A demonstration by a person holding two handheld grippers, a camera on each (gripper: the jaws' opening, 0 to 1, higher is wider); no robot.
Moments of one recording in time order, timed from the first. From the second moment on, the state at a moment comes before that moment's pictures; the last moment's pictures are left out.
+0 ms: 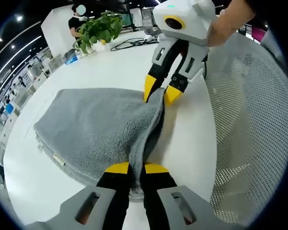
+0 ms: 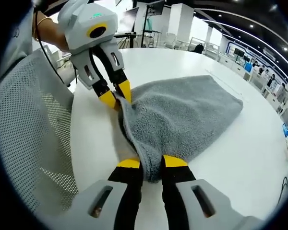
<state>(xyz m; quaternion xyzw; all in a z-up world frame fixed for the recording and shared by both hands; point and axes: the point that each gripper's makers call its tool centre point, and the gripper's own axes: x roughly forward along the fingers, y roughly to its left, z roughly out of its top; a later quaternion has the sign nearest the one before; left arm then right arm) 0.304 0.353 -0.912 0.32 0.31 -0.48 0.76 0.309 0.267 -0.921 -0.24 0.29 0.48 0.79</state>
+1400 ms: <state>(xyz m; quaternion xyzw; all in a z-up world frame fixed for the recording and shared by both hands) 0.251 0.356 -0.912 0.30 0.32 -0.49 0.75 0.250 0.271 -0.916 -0.18 0.34 0.49 0.78</state>
